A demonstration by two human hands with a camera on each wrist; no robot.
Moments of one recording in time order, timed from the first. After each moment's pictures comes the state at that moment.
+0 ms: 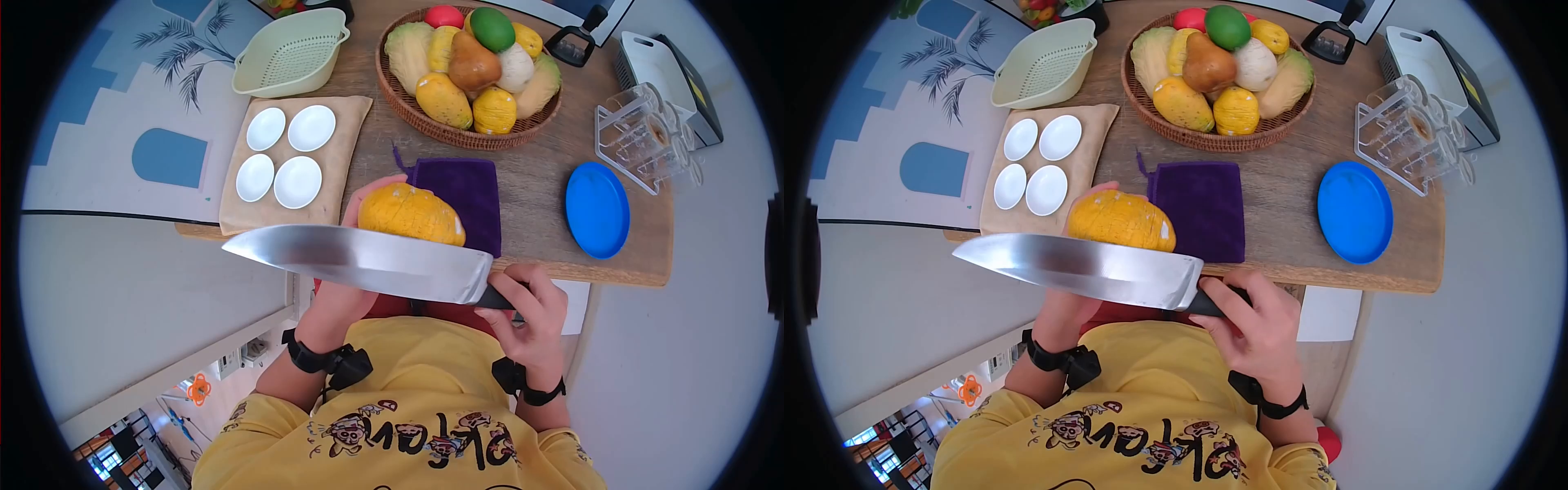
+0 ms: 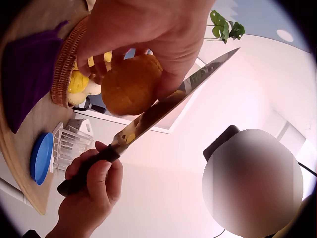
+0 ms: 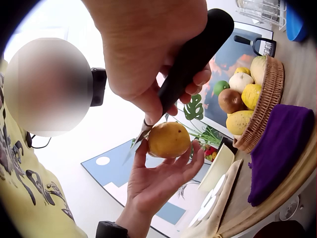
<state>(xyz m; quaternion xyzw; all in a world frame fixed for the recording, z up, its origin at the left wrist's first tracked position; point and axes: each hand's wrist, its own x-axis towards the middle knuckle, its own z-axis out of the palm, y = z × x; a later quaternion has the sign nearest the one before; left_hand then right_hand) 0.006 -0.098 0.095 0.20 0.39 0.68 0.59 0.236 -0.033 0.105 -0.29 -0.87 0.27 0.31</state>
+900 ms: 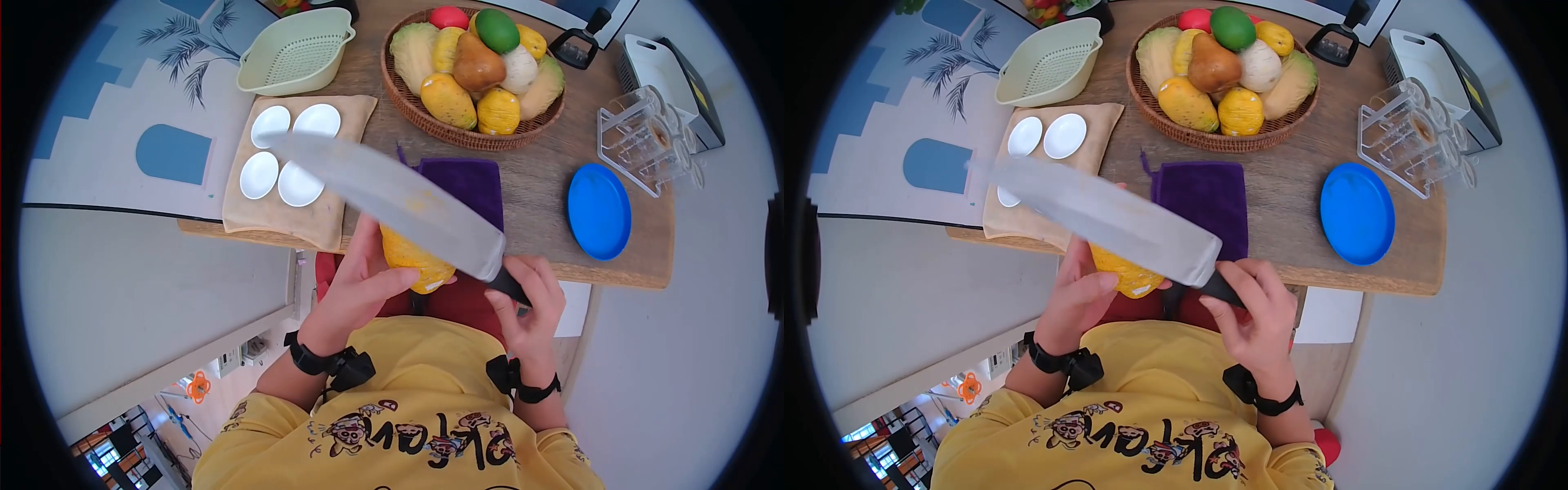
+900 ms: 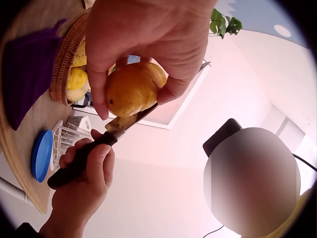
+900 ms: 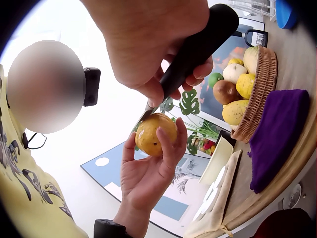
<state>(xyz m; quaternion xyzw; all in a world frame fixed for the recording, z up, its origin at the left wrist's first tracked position) 0.014 -0.113 0.106 0.20 0.31 0.67 0.64 0.227 -0.036 0.093 -0.35 -0.81 0.31 0.36</state>
